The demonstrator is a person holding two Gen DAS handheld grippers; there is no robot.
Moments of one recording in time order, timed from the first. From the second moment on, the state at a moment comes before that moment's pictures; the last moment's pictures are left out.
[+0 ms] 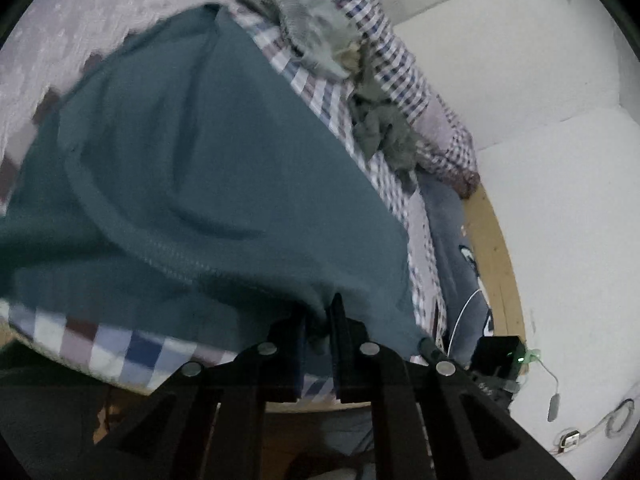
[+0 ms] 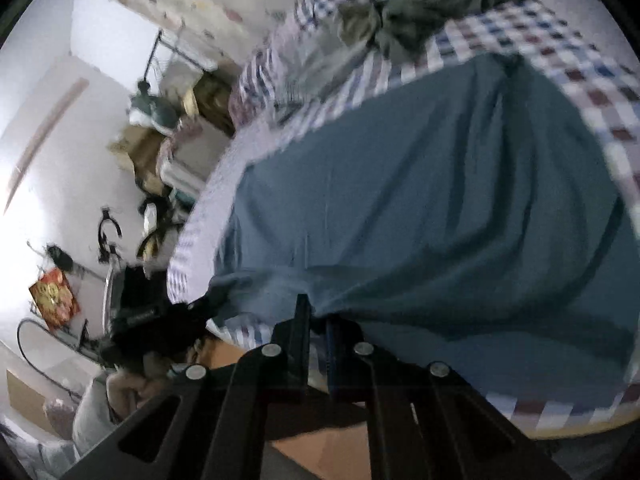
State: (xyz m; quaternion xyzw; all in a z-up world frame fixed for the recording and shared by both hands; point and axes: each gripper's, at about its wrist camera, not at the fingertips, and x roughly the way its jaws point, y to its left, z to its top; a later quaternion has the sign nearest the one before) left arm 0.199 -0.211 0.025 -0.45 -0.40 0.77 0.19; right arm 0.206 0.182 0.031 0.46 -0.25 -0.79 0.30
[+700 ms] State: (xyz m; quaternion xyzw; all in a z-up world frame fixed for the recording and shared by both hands) left arm 0.260 -0.255 -0.043 -0.49 -0.47 0.74 -0.01; right arm 0.238 0.222 -0.028 0.54 -0.25 -0.78 0.17
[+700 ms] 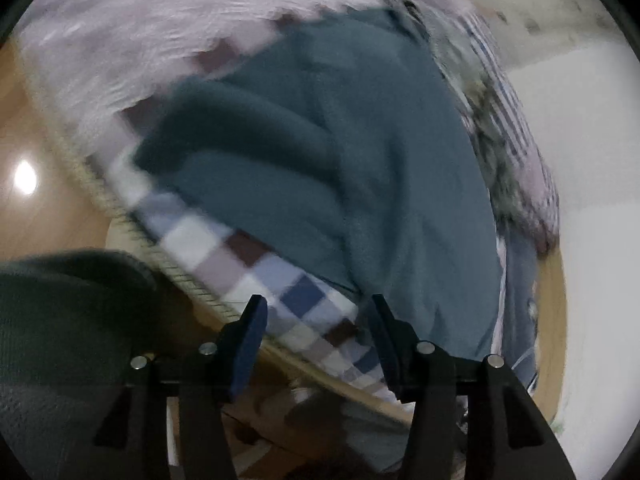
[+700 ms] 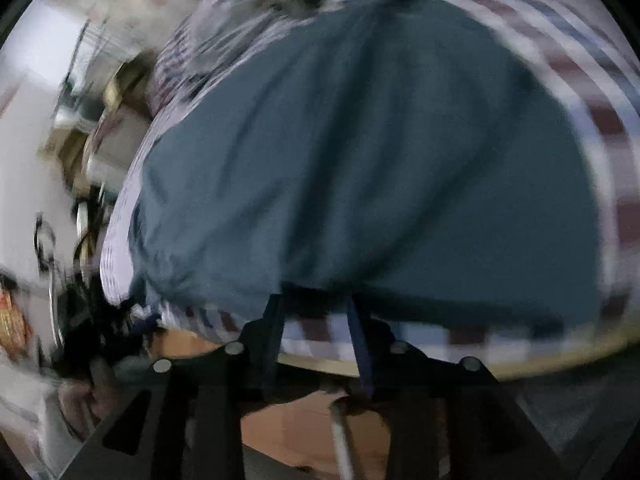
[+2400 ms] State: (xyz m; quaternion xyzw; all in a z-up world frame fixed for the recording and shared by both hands) left arm 0.242 -0.300 -0.043 -0.45 -0.46 0.75 -0.15; right arm 0.256 0.316 -0.023 0.53 -0.30 -0.79 -0.07
